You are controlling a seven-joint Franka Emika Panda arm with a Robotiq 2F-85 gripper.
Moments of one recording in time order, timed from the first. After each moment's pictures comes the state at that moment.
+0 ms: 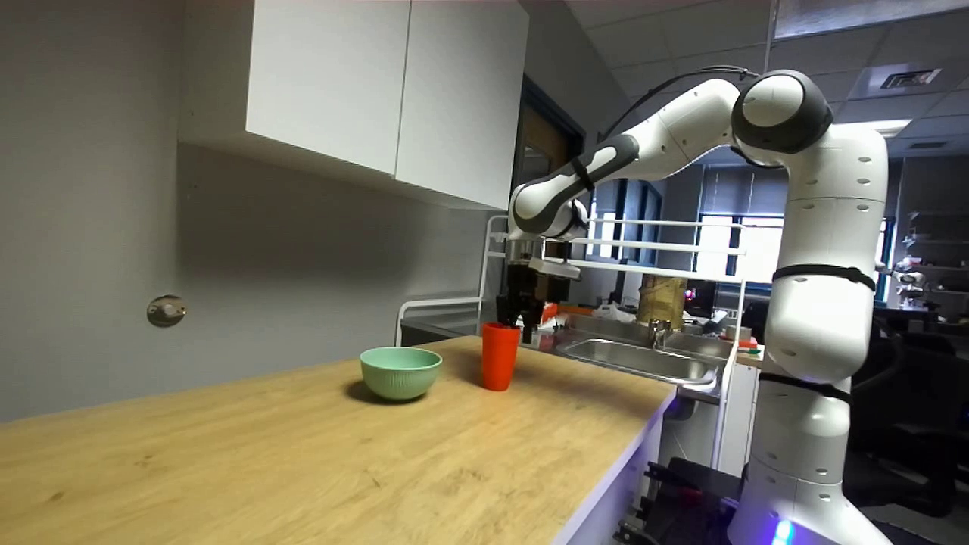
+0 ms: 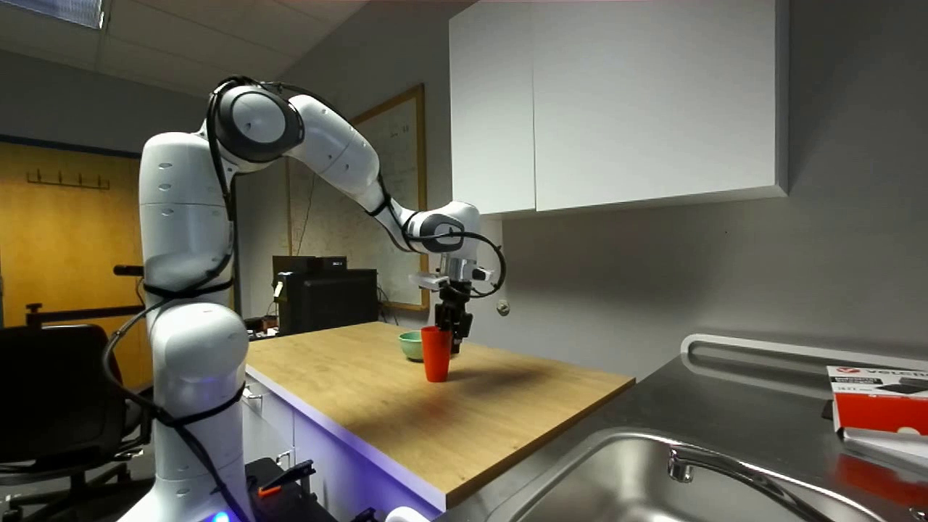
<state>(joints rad) -0.06 -0.02 -0.05 -2.19 0.09 2.08 0.08</state>
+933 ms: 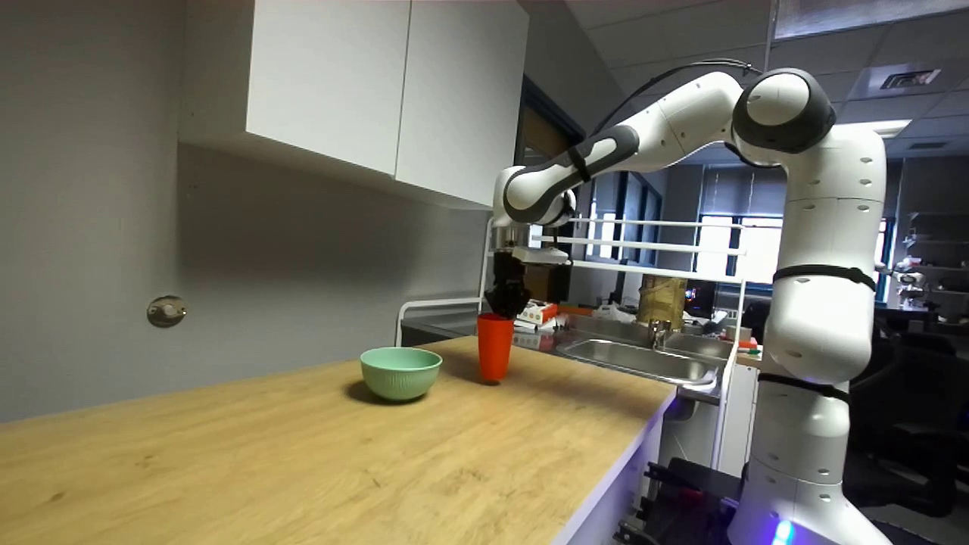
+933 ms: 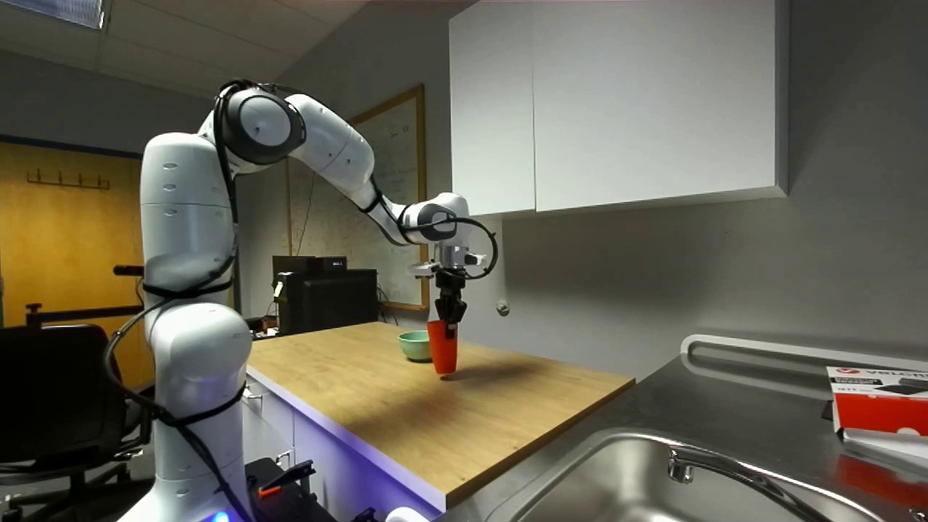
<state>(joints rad) -0.01 -0.02 -0.01 -2.11 -0.03 2.04 0.27</state>
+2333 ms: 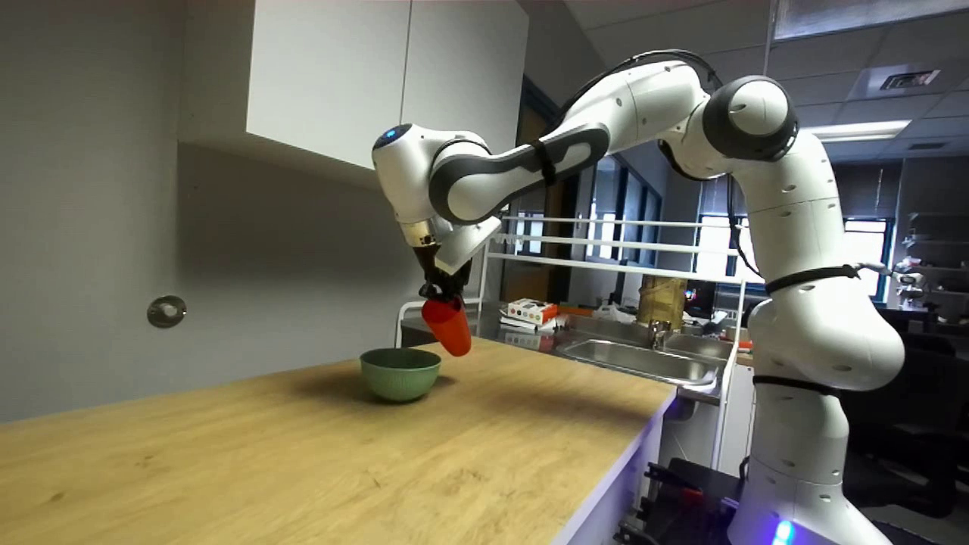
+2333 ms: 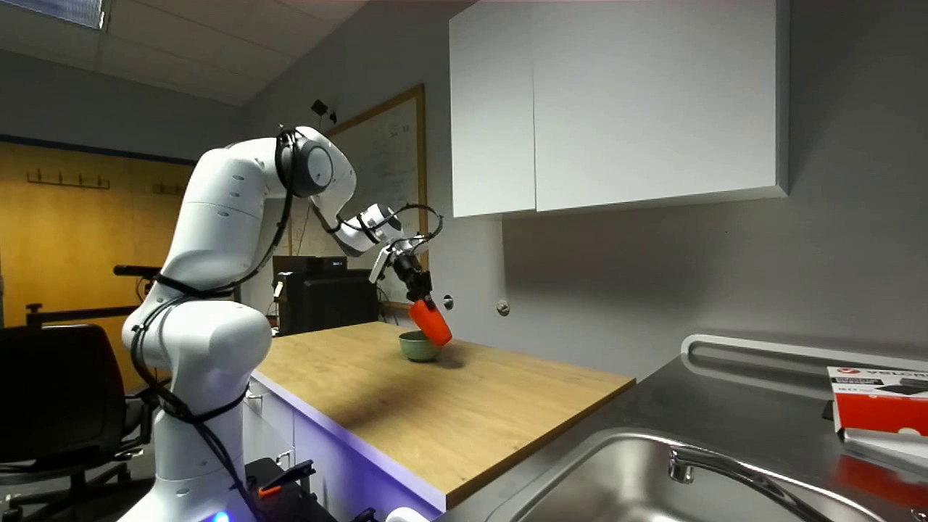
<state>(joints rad) 0.34 0.25 0.15 -1.72 -0.68 1.62 0.78</state>
